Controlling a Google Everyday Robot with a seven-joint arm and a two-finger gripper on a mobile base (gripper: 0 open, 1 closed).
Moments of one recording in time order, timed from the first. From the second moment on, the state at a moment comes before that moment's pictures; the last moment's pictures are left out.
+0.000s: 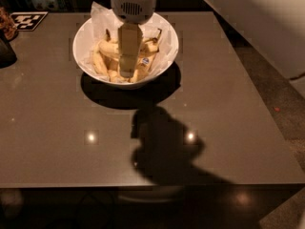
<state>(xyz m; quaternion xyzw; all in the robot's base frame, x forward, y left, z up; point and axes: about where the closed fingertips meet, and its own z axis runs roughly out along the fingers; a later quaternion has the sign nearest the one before) 0.574 0.034 0.984 -0.67 0.72 -0.06 0.16</state>
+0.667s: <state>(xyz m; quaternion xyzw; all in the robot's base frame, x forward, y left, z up) 0.612 0.046 0.962 -0.67 0.73 -0.05 0.14</state>
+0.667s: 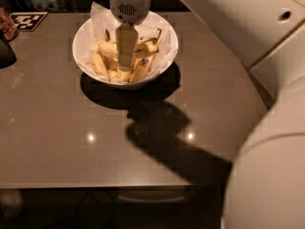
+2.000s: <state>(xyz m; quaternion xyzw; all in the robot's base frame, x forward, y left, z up) 0.655 0.053 0.922 -0.66 0.74 -0.04 0.10</state>
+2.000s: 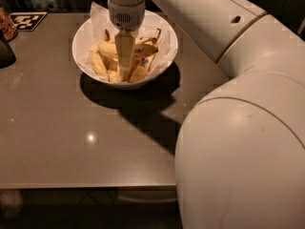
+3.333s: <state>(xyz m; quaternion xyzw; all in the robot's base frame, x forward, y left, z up) 0.657 0.049 0.903 -0.66 0.75 -0.05 0.09</state>
